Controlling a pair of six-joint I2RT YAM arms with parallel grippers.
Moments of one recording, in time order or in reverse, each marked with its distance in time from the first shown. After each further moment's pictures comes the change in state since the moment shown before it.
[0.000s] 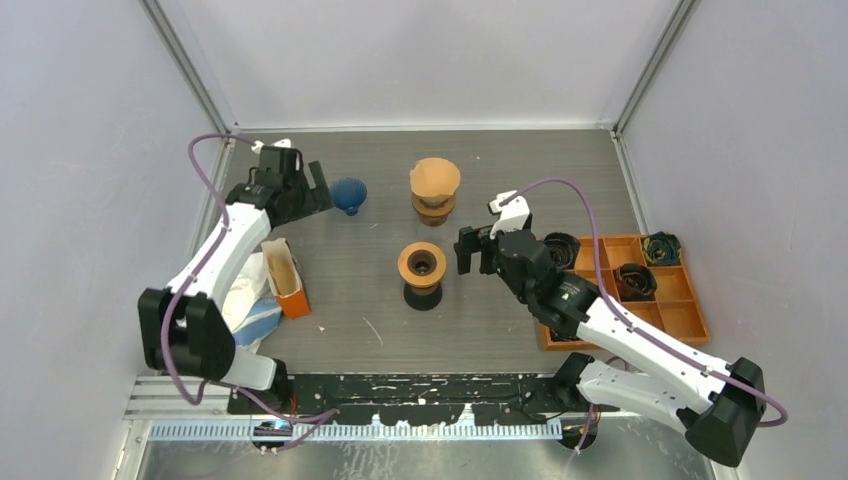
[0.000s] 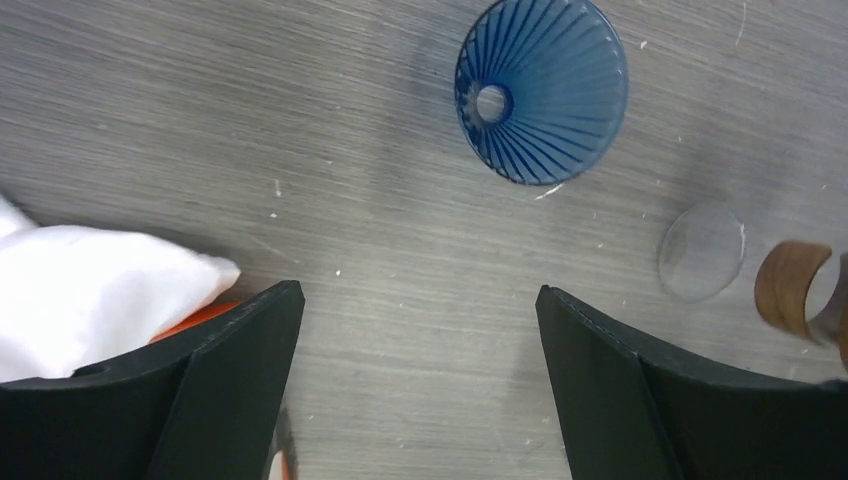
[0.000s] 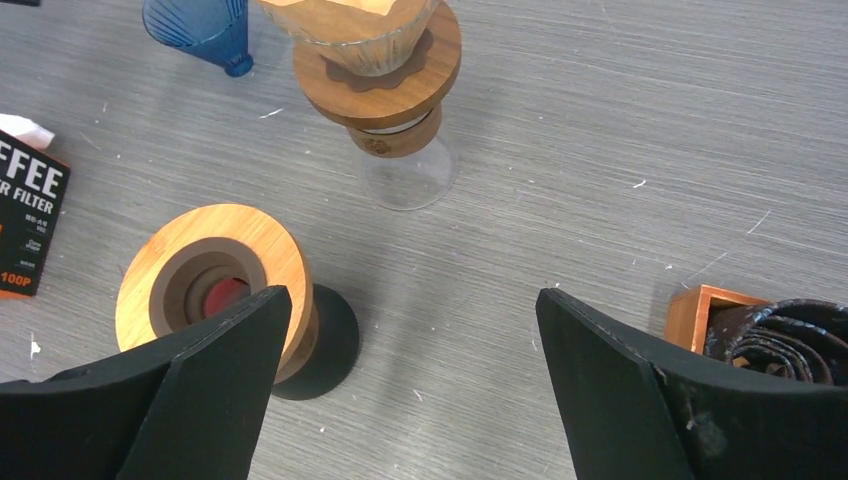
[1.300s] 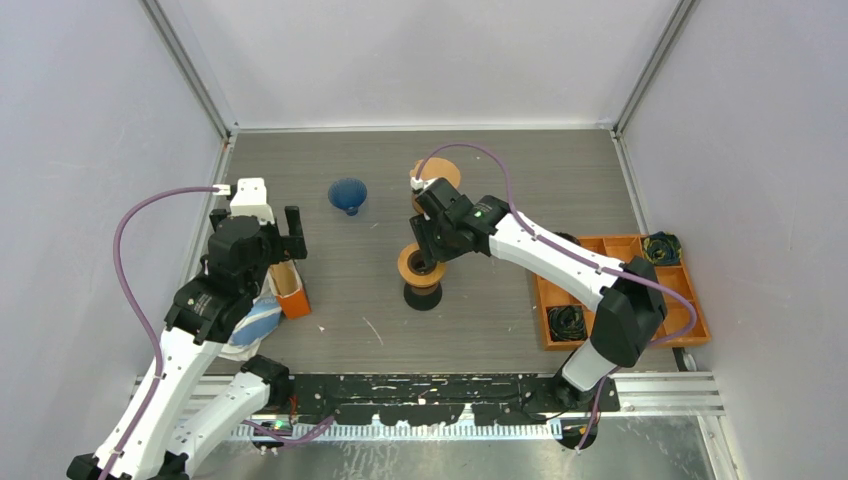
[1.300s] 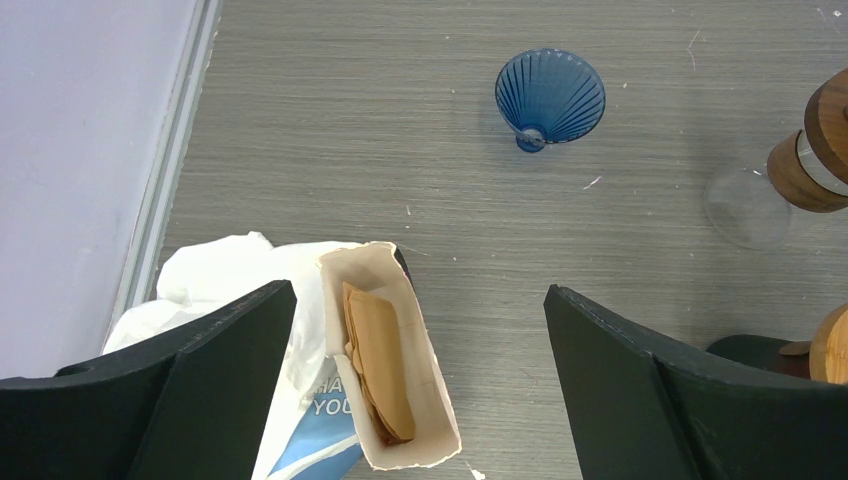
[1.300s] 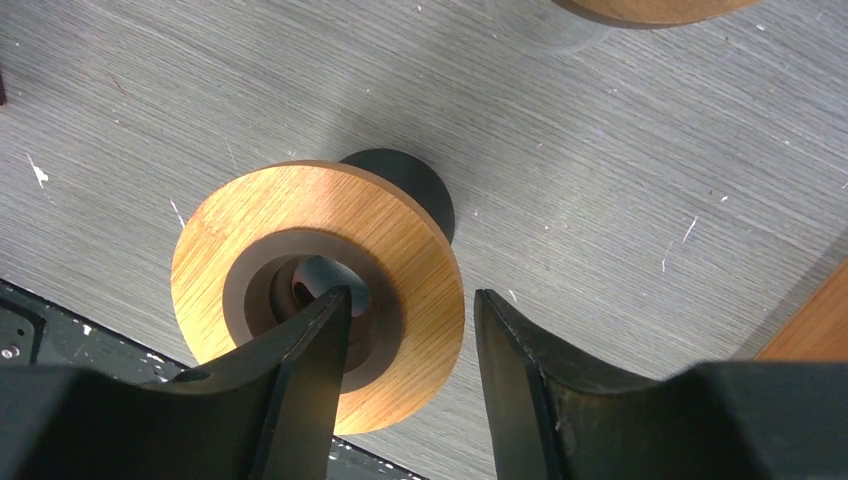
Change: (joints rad) left arm -0.199 -0.684 -0.252 -0.035 -0.298 0.270; right arm 0.000 0.661 0.619 -0.573 -0.306 0.082
